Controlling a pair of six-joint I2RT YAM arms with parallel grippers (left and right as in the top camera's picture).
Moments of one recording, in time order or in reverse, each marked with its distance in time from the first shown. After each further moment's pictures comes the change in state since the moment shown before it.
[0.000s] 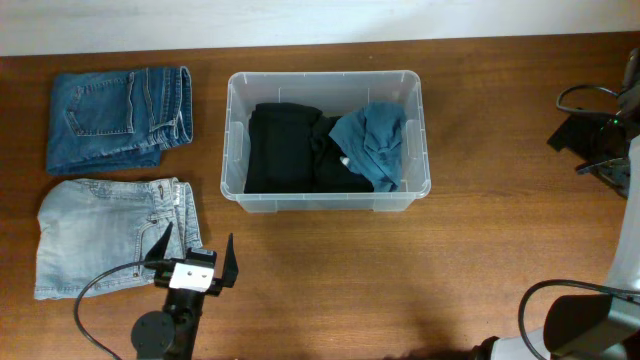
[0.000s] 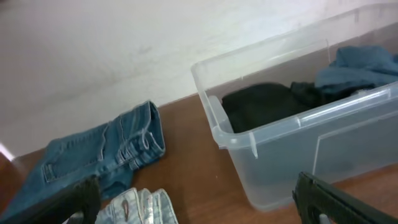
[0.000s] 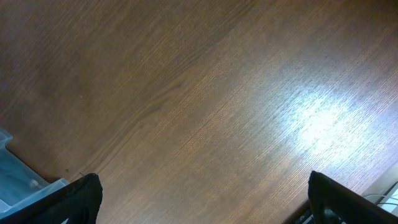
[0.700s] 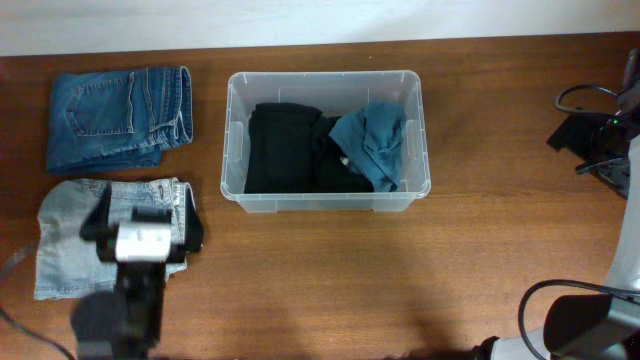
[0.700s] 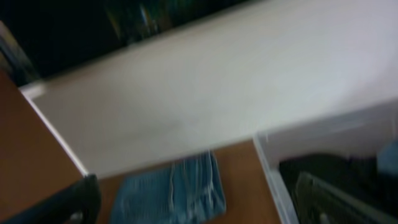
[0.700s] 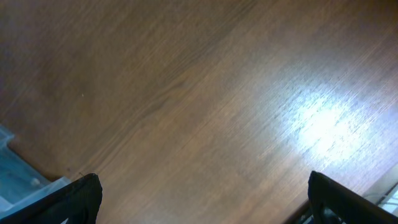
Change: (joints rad) left arm 0.004 0.495 0.650 -0.173 -0.169 0.027; right arm 0.000 0.000 -0.001 0.000 -0.007 0.000
